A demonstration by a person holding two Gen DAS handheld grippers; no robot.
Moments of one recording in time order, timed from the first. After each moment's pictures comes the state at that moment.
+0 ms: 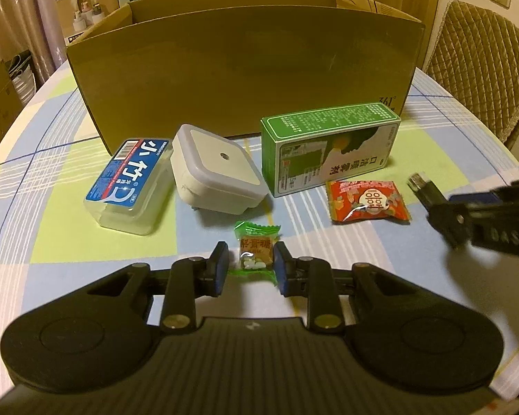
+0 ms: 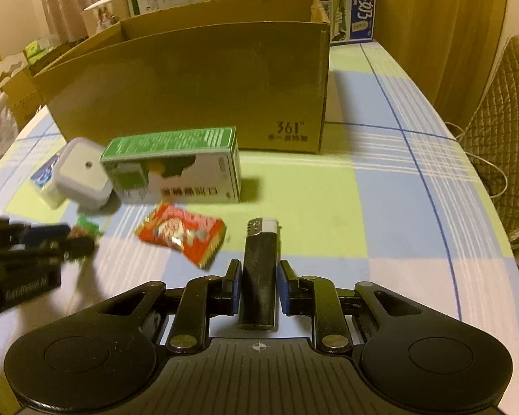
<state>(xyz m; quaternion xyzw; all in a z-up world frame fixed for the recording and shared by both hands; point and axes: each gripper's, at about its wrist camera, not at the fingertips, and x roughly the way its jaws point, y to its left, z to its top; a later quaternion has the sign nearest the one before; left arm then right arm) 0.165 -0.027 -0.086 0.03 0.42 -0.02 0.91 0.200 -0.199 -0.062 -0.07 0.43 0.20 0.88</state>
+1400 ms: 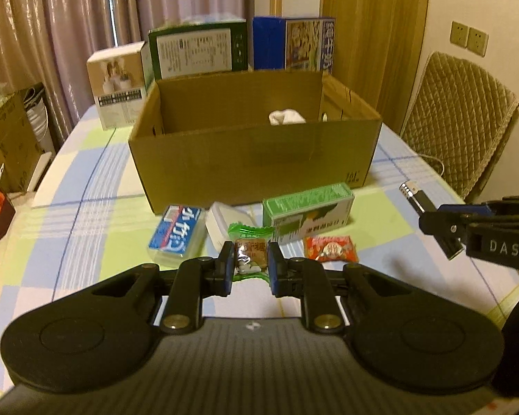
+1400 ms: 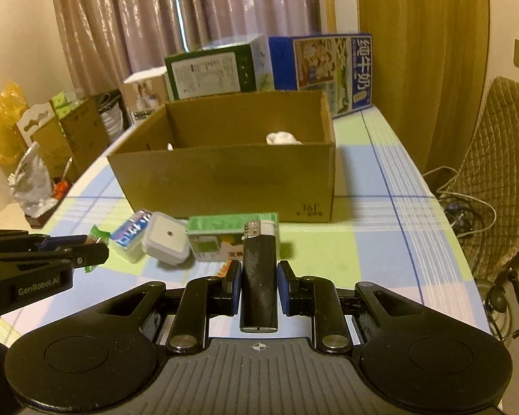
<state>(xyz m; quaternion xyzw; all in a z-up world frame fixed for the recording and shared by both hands) 0.106 -0.016 0.028 0.02 0.36 -0.03 0.93 0.133 -0.196 0.046 -0.02 0.35 0.22 0.91</state>
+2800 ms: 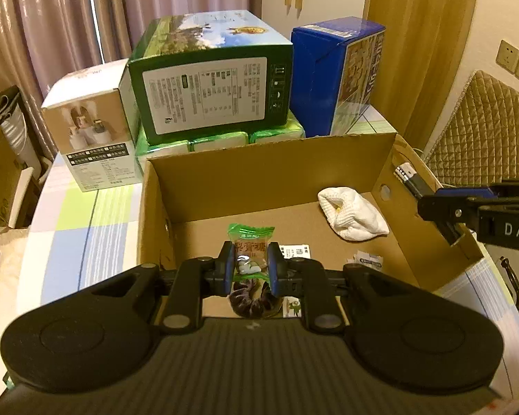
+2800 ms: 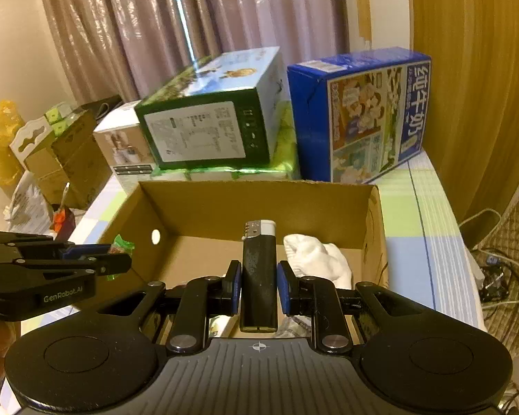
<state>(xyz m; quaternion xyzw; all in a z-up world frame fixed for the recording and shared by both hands) 0.354 0.043 0.061 0.02 0.41 -0.04 0.91 0.368 -0.114 0.086 -0.01 0.39 0.25 0.89</state>
